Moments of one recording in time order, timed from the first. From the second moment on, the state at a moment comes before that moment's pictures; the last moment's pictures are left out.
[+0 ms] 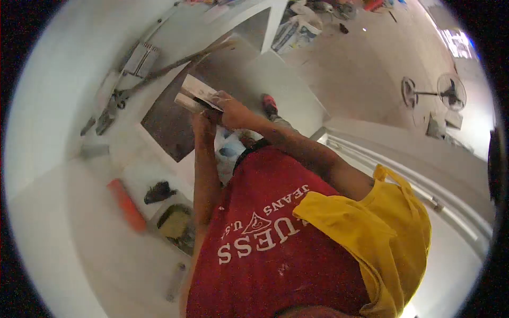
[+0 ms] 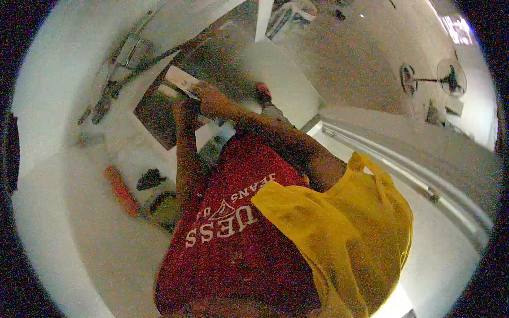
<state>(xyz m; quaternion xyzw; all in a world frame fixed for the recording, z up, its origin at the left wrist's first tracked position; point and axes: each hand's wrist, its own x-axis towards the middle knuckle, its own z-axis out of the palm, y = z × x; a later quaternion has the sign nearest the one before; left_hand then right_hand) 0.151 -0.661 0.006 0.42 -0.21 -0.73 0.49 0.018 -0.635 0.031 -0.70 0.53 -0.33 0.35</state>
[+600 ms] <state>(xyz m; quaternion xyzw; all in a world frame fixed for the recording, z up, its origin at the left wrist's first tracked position) -0.010 -0.670 -0.002 0.38 -0.41 -0.77 0.32 -0.176 -0.652 -0.011 -0.62 0.67 -0.31 0.25</state>
